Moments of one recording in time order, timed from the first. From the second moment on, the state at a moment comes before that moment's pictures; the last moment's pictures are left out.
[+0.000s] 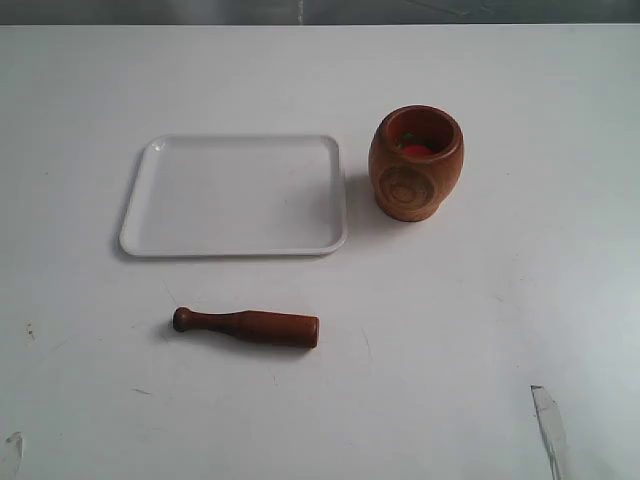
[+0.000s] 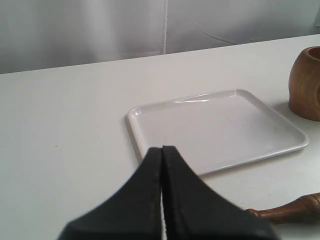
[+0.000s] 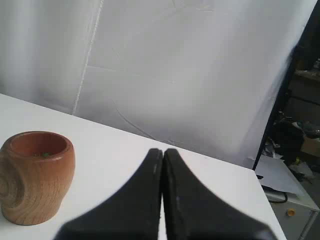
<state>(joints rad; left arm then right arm) 0.02 0.00 0.00 0.07 0.44 0.35 0.24 0.00 0.00 0.10 0.06 -0.37</state>
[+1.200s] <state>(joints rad) 0.02 0.00 0.00 0.07 0.44 0.35 0.24 0.00 0.00 0.19 0.02 -0.20</state>
